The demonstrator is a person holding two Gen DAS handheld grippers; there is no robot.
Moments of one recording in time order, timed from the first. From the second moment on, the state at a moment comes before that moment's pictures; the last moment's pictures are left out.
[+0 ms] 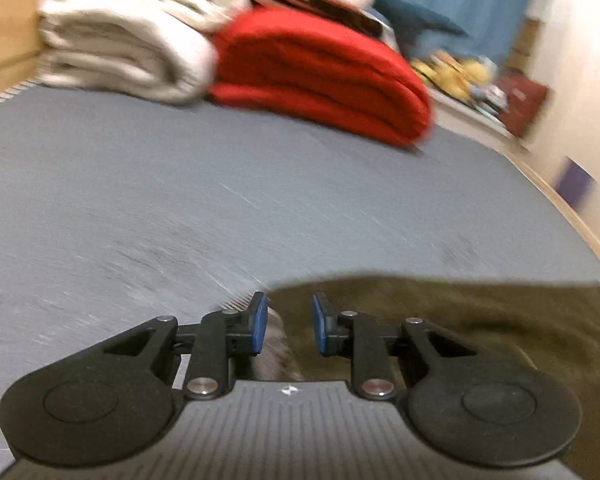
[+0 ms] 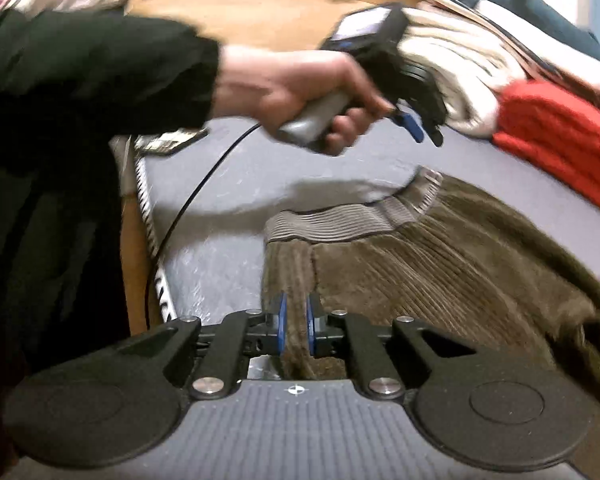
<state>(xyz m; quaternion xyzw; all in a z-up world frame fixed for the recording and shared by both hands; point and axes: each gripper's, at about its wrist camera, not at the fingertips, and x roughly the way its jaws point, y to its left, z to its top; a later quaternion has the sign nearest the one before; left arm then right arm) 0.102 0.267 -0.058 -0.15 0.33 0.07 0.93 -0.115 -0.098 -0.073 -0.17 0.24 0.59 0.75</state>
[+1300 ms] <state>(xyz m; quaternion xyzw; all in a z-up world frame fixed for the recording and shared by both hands) 0.245 0.245 -0.111 -0.05 0.44 -0.04 0.90 0.141 -0.336 -0.030 0.21 0.40 0.14 0.88</state>
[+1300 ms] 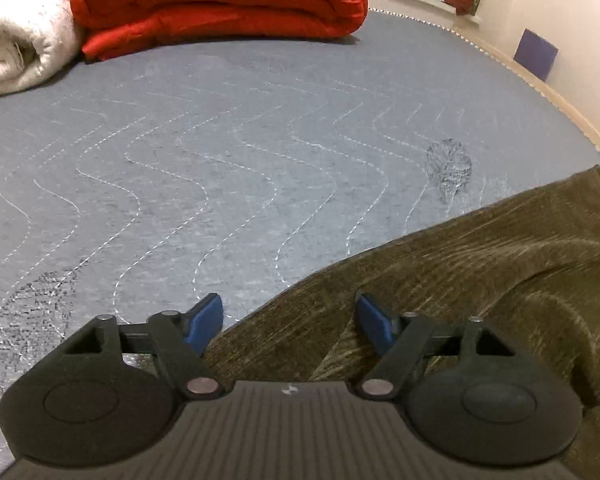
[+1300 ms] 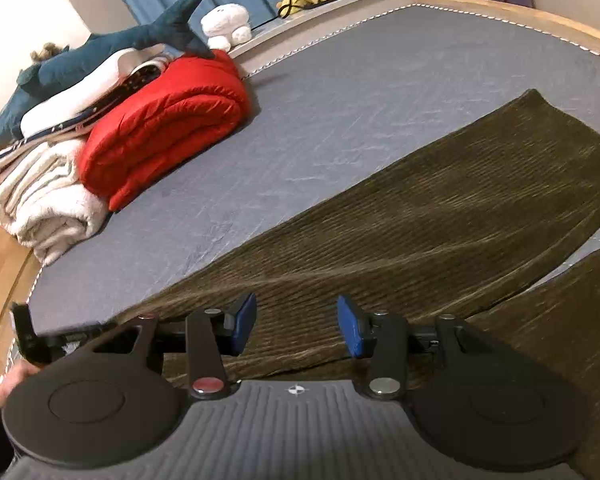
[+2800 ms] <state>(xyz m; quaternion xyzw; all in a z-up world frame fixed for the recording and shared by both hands) 0.003 0.015 -0.103 0.18 0.35 -0.39 0.83 0.177 -0.534 -0.128 0.42 0.35 -0.08 0.83</state>
